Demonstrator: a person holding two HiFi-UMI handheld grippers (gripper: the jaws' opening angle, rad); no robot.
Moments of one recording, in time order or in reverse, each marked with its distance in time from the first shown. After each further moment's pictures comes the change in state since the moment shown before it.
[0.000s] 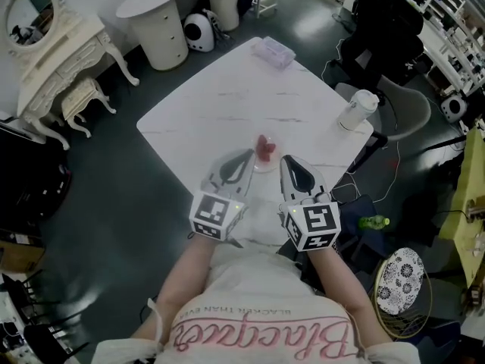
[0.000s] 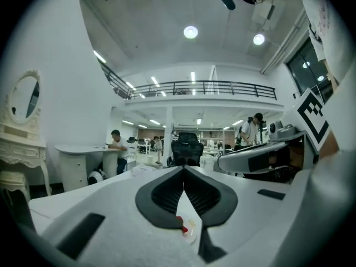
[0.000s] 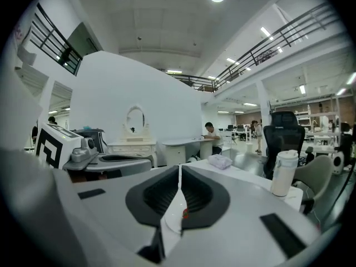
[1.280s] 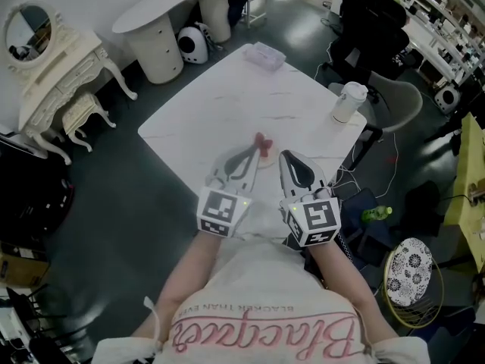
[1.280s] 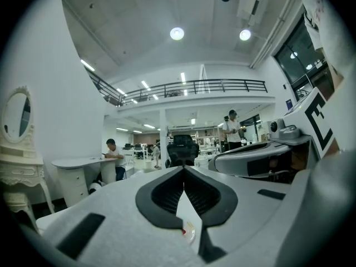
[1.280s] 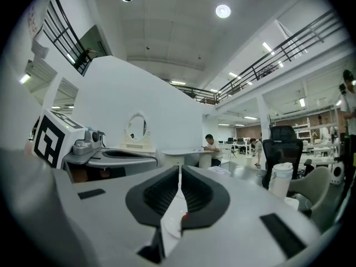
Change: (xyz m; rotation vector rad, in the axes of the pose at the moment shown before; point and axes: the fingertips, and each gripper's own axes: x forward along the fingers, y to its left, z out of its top) left arm -0.017 -0.035 0.026 0.128 -0.012 -0.034; right arm -0.037 0.015 0.013 -0.068 -0.123 -0.010
